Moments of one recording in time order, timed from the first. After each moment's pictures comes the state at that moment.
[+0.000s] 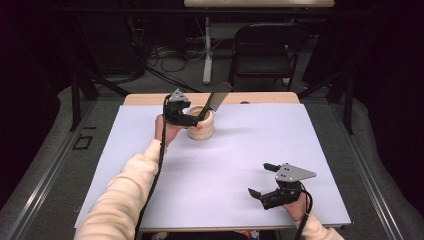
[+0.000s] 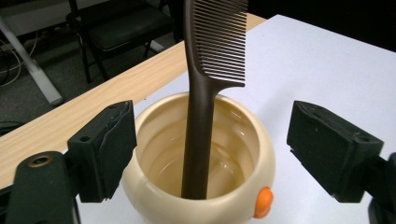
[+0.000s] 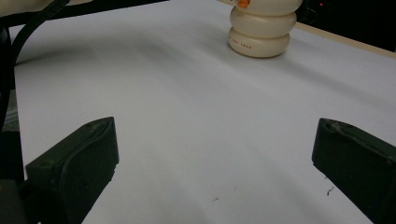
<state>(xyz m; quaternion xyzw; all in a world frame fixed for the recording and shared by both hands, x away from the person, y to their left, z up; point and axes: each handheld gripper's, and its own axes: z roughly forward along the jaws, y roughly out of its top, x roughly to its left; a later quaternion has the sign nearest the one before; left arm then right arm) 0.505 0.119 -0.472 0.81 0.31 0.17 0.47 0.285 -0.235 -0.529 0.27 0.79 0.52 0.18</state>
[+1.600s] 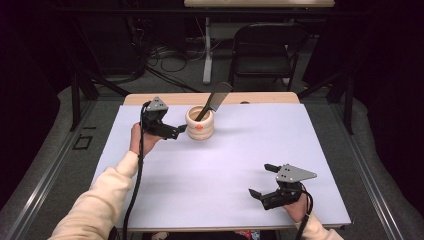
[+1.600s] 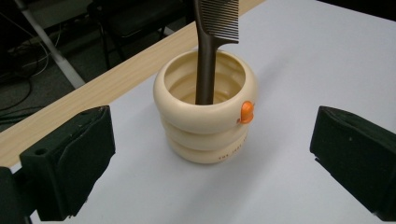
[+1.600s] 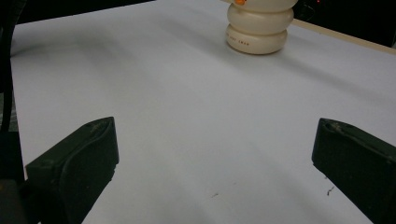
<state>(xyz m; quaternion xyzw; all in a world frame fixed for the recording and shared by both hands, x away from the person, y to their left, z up) 0.448 0.169 -0.448 0.82 0.31 0.20 0.43 0.283 -0.236 -0.529 0.28 0.79 0.52 0.18</state>
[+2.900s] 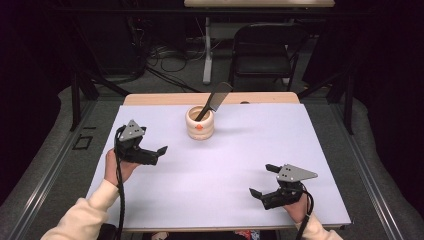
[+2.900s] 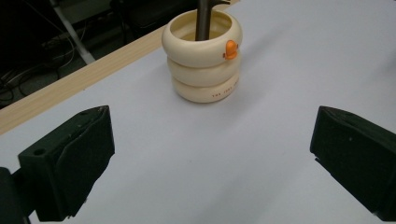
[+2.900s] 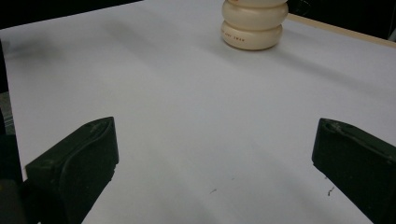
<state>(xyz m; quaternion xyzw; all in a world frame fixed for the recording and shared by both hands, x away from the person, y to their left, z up) 0.362 0.217 -0.456 0.81 0.33 0.23 0.43 0.283 -0.238 -0.529 0.29 0.79 0.51 0.17</state>
